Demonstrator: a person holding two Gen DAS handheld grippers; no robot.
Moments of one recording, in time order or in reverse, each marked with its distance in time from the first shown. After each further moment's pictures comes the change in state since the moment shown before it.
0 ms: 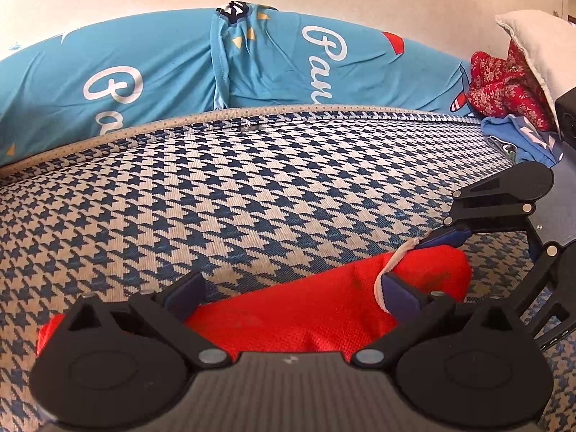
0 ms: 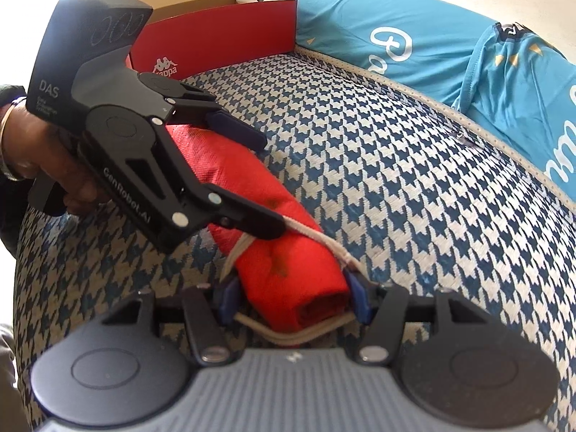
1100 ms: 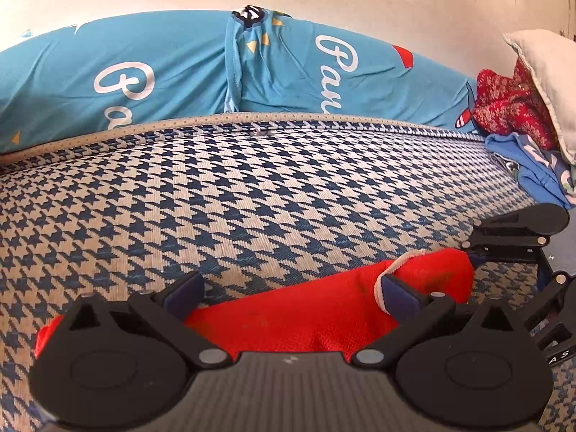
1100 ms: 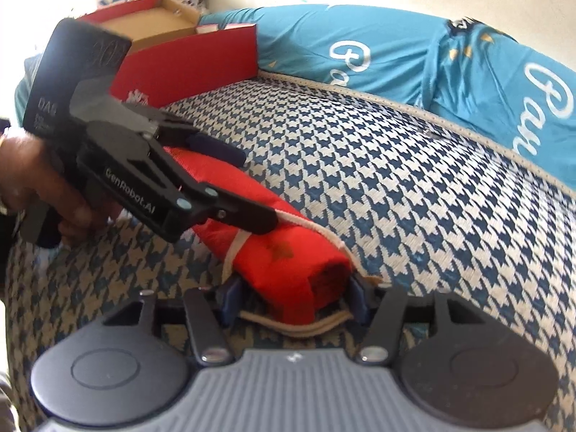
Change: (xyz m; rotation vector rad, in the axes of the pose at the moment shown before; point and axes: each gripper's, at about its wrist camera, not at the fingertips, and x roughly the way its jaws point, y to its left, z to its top) left arm -0.003 0.007 -0.001 -0.077 -0.052 -0.004; right arm 0.000 0.007 -0.016 0.180 -0.113 -0.068
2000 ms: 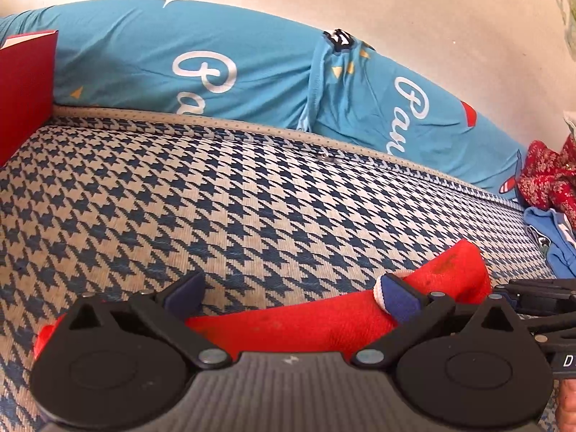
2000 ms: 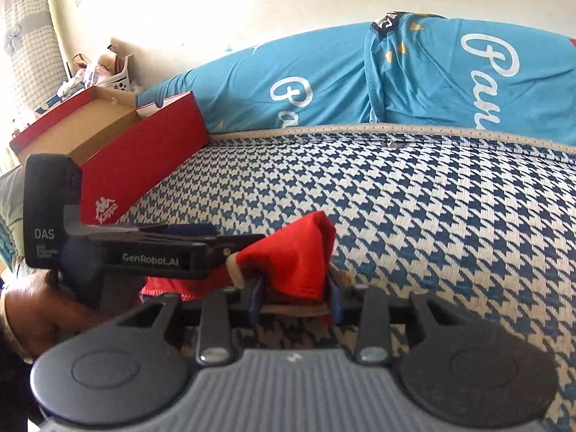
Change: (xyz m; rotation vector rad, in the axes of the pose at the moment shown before) left arm 0.001 0.034 0.003 -0.246 -0.062 0.086; right arm 0.012 -0.001 0.032 0.351 -0.123 -0.049
